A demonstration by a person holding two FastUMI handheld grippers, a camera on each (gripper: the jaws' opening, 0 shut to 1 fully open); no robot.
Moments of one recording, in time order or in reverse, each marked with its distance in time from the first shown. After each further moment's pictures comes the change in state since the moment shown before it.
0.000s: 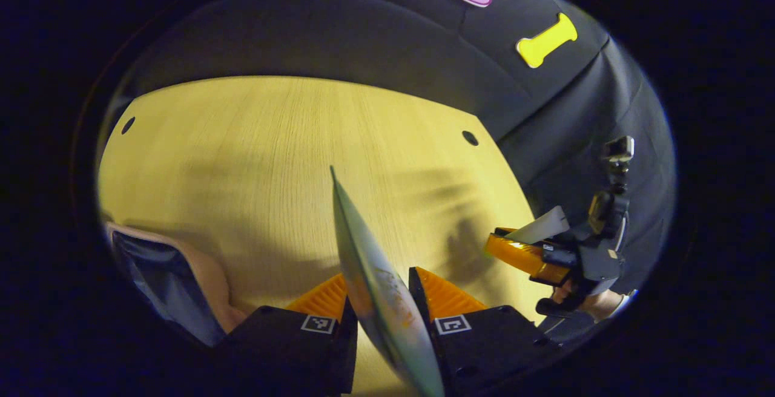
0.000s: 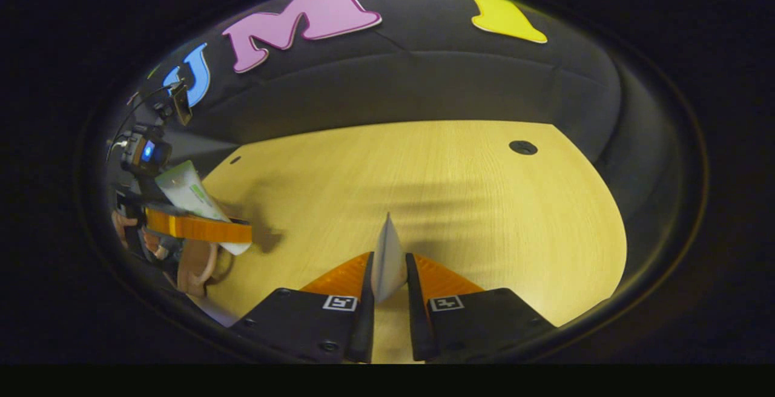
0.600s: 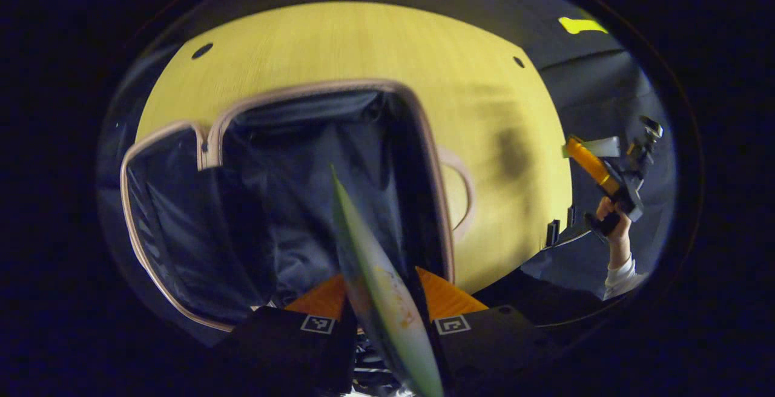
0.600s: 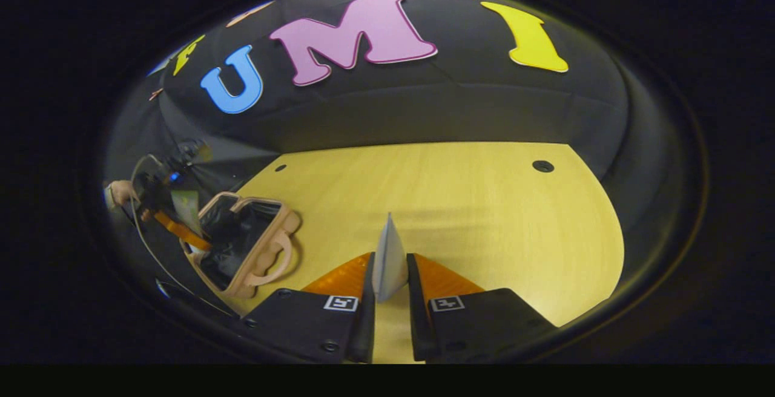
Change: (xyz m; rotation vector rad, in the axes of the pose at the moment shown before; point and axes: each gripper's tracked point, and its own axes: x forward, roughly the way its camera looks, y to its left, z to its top) left arm -0.144 0.157 -0.141 -0.091 0.563 0.223; right arm -0.067 0.100 0.007 -0.033 -0.071 0.094
